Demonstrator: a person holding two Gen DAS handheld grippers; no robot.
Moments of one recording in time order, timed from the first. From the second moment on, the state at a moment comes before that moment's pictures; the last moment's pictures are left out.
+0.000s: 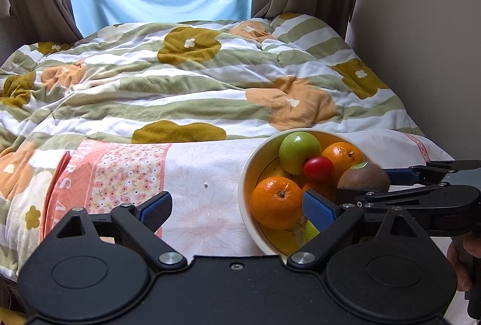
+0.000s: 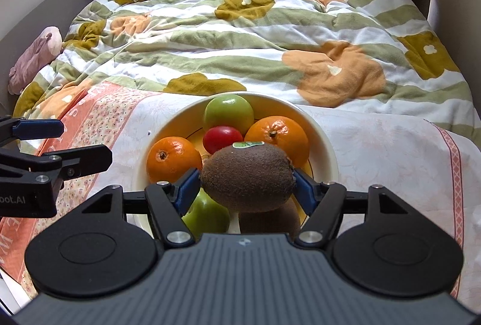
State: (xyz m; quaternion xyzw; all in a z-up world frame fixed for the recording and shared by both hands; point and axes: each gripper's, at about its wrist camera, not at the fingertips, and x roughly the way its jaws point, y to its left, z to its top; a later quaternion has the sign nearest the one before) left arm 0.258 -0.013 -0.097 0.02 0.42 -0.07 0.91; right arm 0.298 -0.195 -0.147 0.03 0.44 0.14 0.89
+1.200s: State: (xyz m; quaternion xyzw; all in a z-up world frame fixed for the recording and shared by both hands) left arm 0.159 0.017 -0.030 0.04 0.33 -0.09 0.94; right arm 0.169 -0.195 -0.047 0.00 0.33 0.05 0.94
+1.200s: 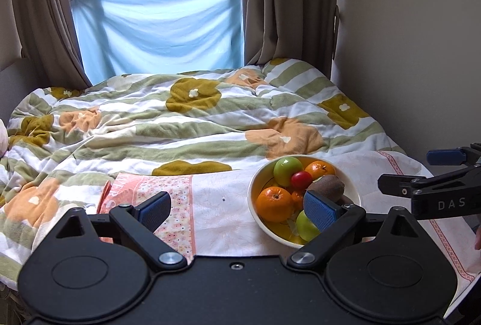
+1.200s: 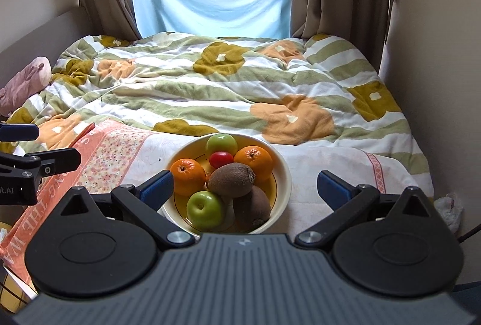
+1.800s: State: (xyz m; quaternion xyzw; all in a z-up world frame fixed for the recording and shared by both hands) left arm 0.112 0.014 -0.094 0.04 0.36 -0.11 0.93; right arm 0.100 -0.201 -0.098 0.02 0.36 0.00 0.93
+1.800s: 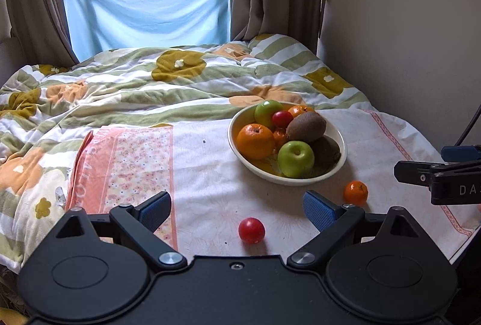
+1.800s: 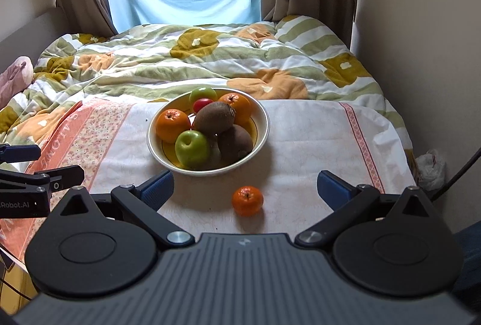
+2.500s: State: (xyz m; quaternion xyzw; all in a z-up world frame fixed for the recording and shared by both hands) left arm 0.154 -0.020 -0.184 0.03 0.44 -0.06 0.90; right arm 0.144 -0.216 -0.183 0.01 0.42 0.04 0.91
